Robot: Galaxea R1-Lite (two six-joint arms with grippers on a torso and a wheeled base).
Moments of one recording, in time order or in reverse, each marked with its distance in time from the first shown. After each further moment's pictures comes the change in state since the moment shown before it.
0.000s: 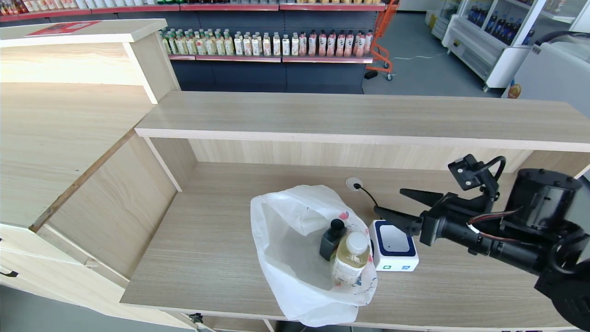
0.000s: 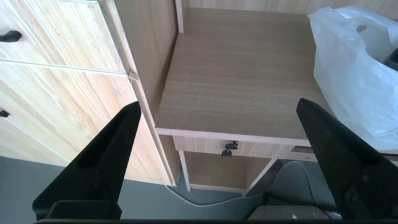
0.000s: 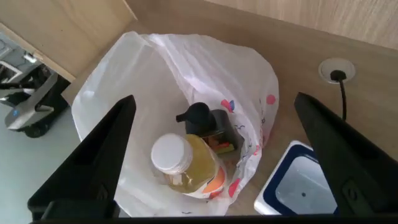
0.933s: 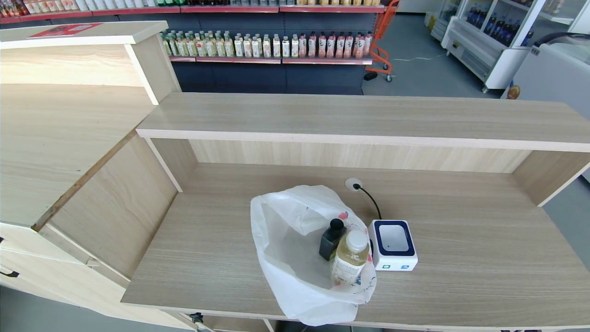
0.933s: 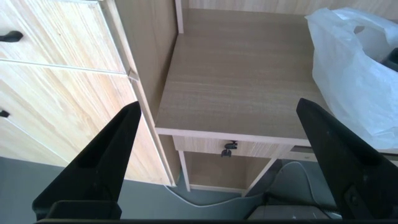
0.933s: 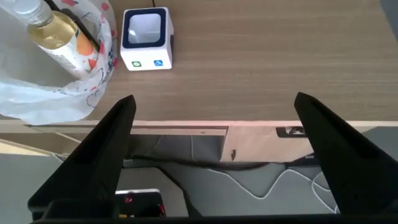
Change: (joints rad) left arm 0.000 0.000 0.000 0.000 0.000 0.000; right arm -0.287 -1.534 0.441 1.140 -0.462 -0.007
